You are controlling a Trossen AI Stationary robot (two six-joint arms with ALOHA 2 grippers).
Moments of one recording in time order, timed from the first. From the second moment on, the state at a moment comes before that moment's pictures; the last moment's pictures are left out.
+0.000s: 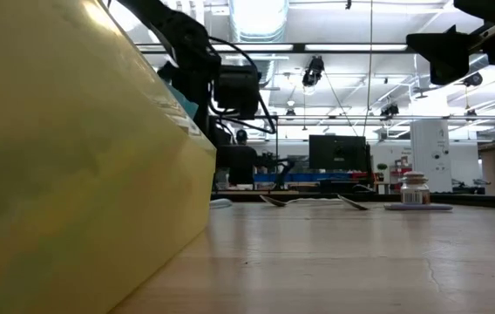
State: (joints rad) left arm 0.16 2.02 1.32 -0.84 -0.16 -0.87; right arm 0.51 0.59 0.07 0.58 0.39 0.03
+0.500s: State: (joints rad) left arm 0.11 2.02 1.32 -0.87 -0.16 -0.91; right arm 0.51 0.59 0.07 0.58 0.39 0.03
